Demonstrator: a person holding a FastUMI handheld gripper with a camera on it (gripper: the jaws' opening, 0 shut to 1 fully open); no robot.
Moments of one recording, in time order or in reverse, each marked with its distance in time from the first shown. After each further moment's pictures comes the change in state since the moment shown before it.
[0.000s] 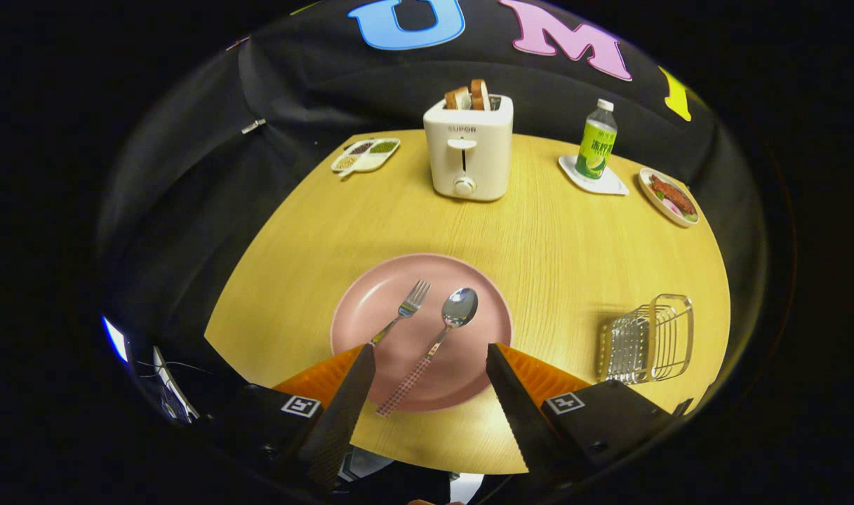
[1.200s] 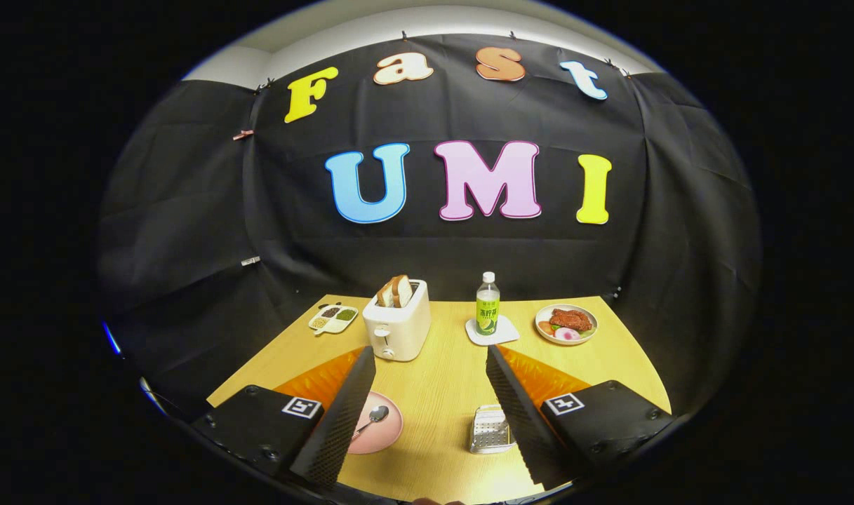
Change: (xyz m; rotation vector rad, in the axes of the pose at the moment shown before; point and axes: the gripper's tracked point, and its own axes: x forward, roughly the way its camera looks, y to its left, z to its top) arm -0.241 -0.111 0.115 0.005 -0.703 -0.102
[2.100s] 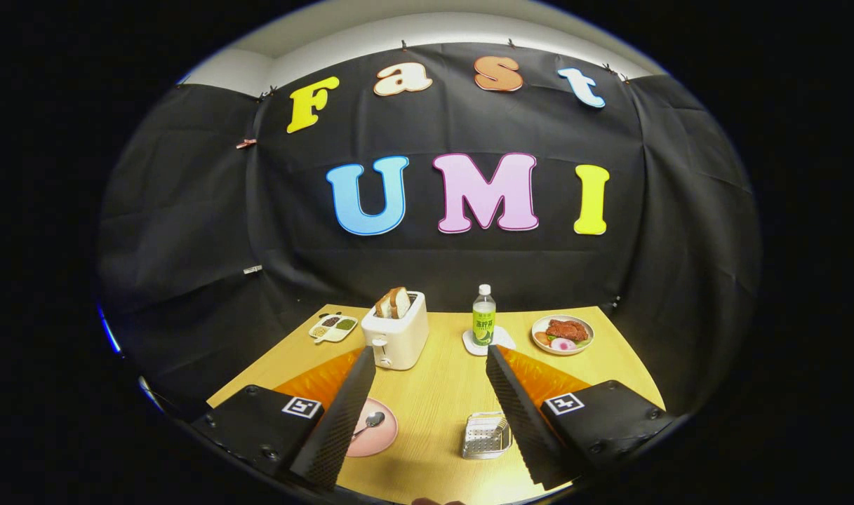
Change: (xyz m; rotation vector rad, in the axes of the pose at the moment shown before) arm -0.016 -0.017 0.022 -0.007 -0.070 0.005
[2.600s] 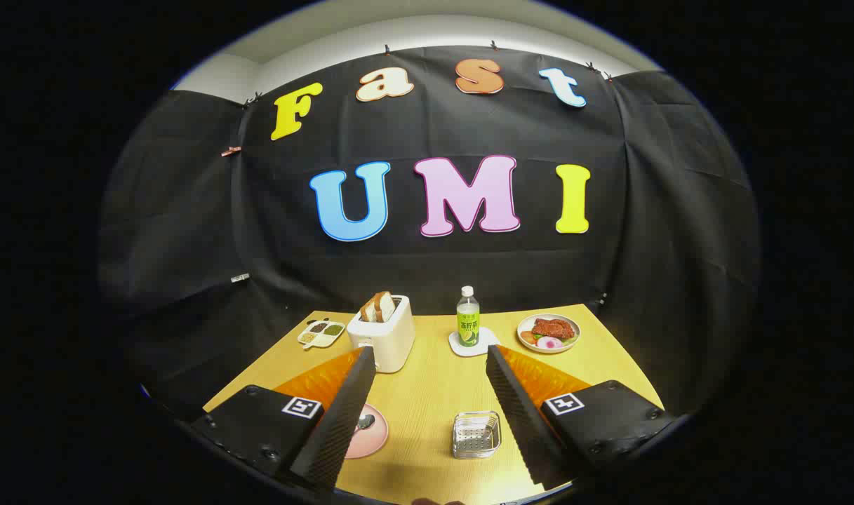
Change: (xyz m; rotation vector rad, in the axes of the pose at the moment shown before) arm -0.004 -0.019 -0.004 0.032 -0.007 -0.051
